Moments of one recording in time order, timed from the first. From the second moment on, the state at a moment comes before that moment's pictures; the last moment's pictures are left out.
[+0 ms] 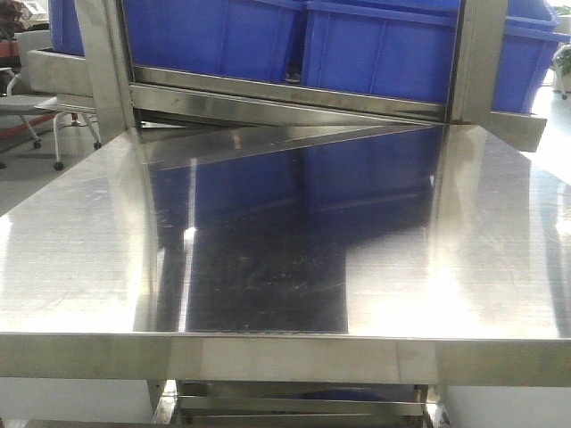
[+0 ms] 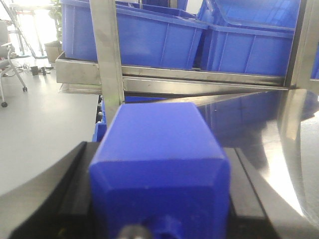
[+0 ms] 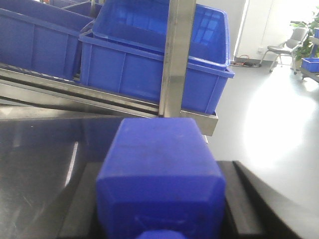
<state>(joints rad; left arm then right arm) -0.08 0.07 -0.34 -0.30 0.41 0.26 -0.02 0.30 -0.37 0.04 0.15 -0.09</state>
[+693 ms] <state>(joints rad) -0.08 0.07 -0.34 -0.26 0.41 0.19 -0.02 0.30 -0.37 0.04 0.15 -0.09</state>
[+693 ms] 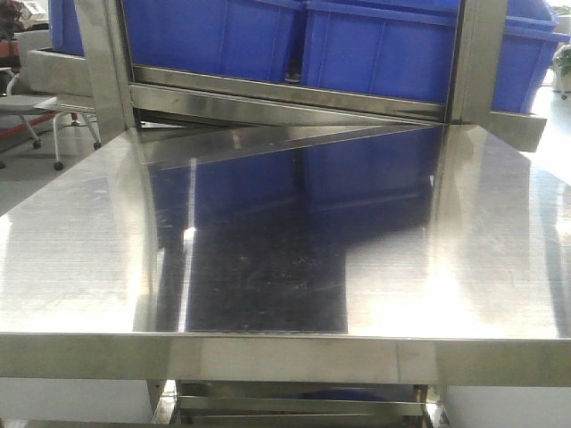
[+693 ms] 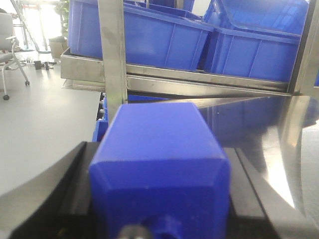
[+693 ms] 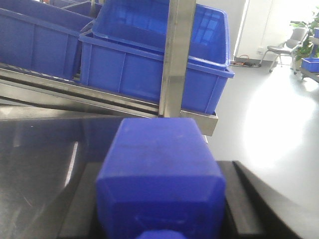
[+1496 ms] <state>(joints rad) -0.08 0.07 -0.34 -0.26 0.41 0.19 -0.02 0.30 -0.37 0.04 0.15 -0.09</state>
